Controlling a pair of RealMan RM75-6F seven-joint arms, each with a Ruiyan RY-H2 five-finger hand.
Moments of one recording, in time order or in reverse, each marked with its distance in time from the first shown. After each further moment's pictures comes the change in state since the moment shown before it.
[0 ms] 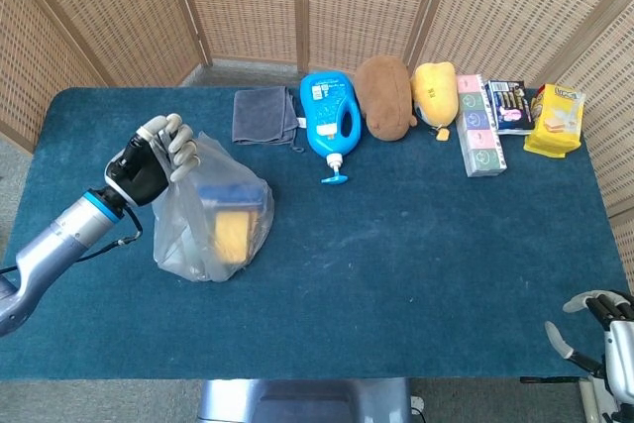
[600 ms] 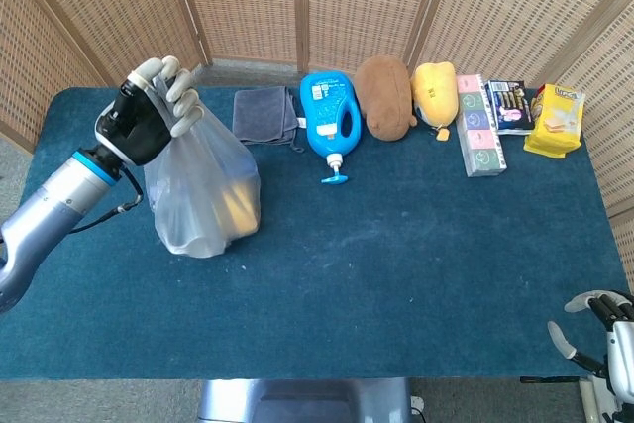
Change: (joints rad) left arm -0.058 0.128 -0.202 -0.083 -0.160 -0.128 0.088; right arm -0.003 -0.014 0.005 0.034 0.003 0.005 0.048
